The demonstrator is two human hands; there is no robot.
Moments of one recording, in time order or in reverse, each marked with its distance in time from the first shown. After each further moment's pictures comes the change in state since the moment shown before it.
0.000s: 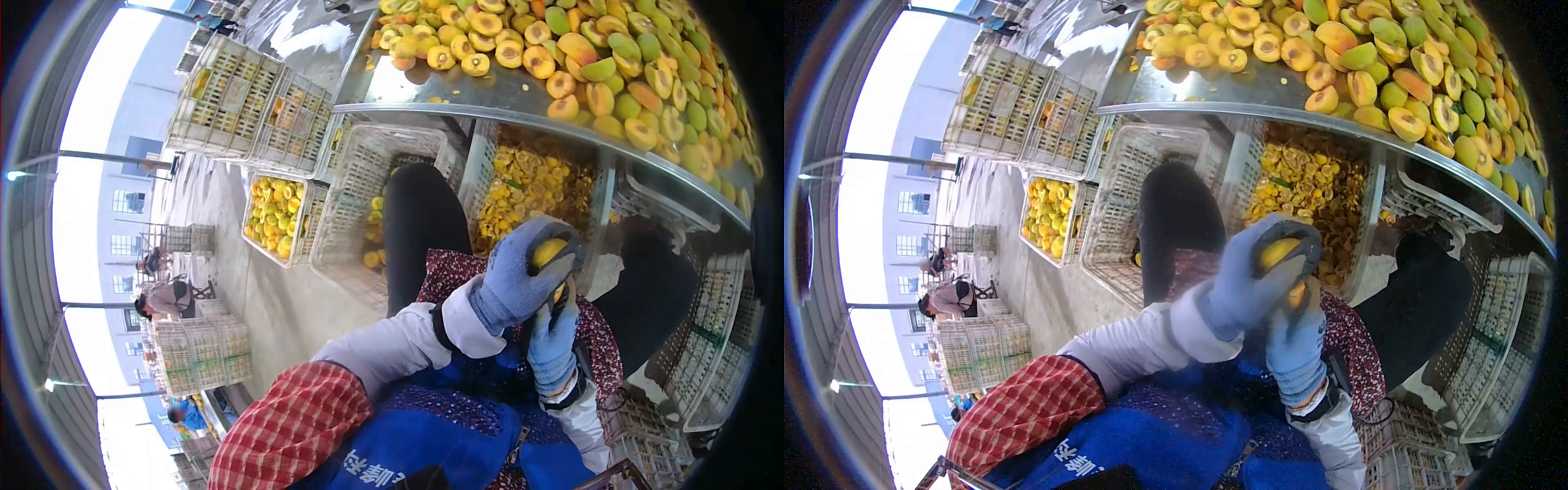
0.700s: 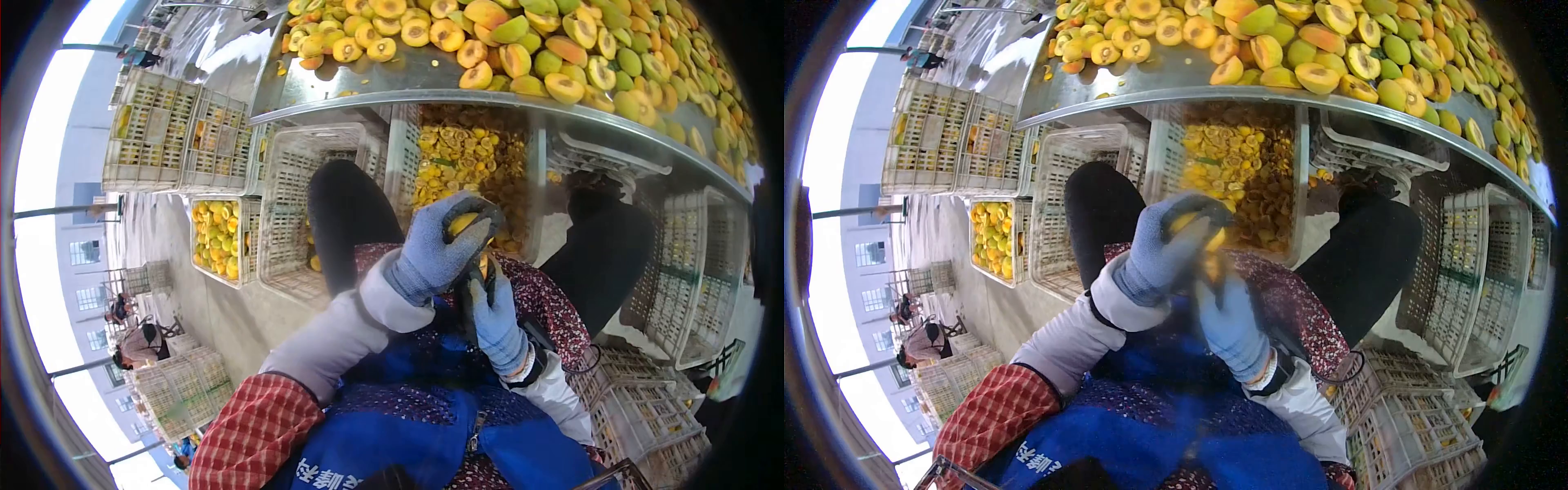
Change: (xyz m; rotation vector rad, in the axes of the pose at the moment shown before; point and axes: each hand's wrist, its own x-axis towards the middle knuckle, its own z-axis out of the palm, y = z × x) left_hand 0.014 -0.012 -0.010 0.103 -0.166 -0.100; right_hand -0.003 0.011 0.012 0.043 0.075 -0.148
